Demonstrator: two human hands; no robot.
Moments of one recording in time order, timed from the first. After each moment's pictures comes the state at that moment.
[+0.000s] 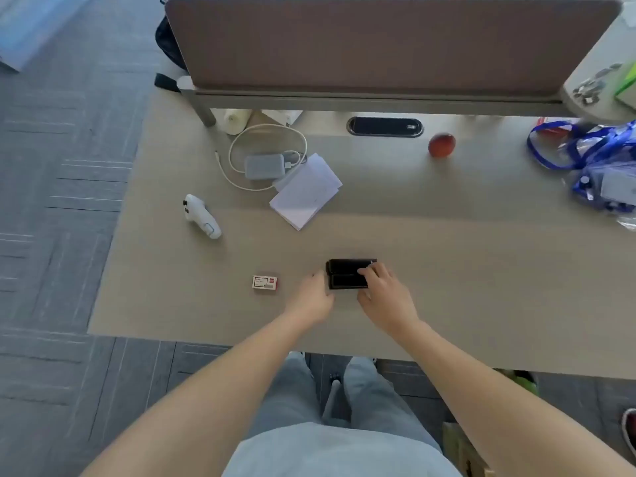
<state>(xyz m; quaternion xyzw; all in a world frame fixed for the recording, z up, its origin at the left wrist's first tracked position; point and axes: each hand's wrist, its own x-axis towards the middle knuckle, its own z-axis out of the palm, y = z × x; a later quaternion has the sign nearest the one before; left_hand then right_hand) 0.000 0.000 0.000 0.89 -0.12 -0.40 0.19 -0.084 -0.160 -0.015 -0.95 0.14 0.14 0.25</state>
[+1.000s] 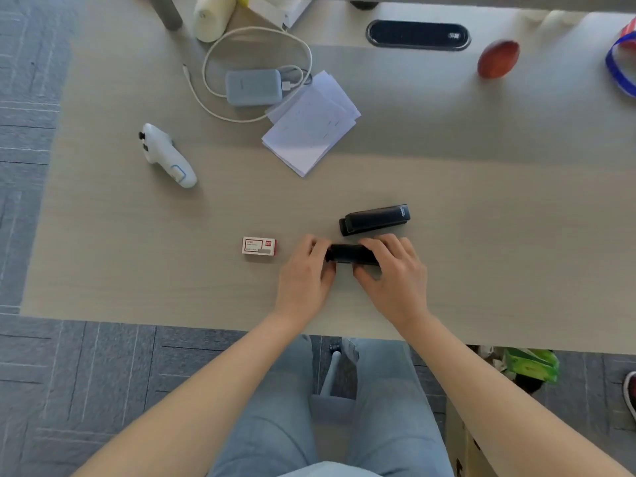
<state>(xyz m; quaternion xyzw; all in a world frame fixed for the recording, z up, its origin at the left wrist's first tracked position) -0.018 0.051 -0.094 0.91 -0.24 -0.13 0.31 -0.095 -0.114 -0.098 -0.96 0.14 -0.10 0.23</state>
